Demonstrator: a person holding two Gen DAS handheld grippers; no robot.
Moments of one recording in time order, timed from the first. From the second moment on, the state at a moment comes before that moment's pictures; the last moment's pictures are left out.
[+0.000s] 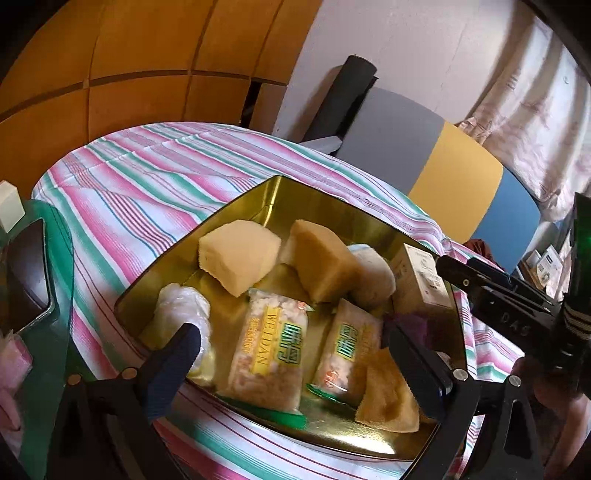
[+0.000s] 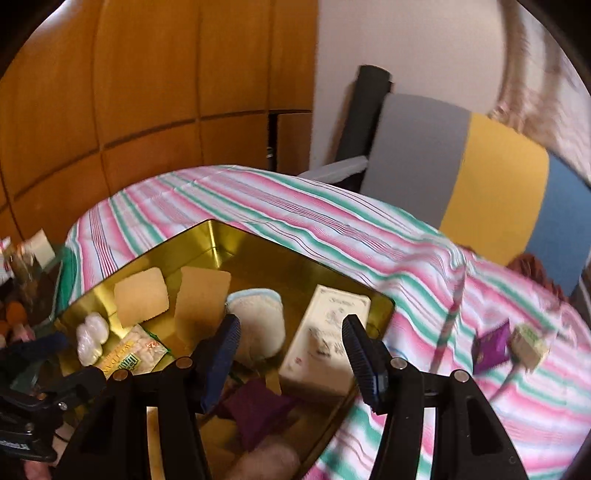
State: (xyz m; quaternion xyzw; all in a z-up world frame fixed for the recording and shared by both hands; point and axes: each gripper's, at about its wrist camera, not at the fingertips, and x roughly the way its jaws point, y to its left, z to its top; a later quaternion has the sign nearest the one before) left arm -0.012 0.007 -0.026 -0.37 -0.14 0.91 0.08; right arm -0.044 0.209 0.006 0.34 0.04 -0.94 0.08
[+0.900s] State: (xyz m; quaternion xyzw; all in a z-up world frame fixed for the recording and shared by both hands) left arm 0.028 0.108 -0.006 -0.36 -0.03 0.91 0.21; right arm 0.050 0.404 -0.044 0.36 -0.12 -0.91 -0.18
